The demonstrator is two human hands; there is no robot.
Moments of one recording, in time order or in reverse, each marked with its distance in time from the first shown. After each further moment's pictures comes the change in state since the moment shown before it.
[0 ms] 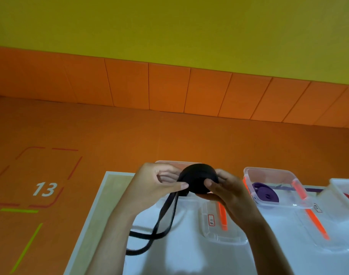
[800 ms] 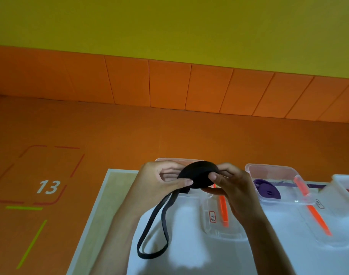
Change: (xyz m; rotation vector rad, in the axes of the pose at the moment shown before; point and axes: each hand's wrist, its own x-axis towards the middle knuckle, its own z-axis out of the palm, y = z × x) left_hand 0.000 0.001 0.011 -0.062 0.027 0.056; right_hand -0.001 -0.001 -0.003 0.016 0.100 -0.068
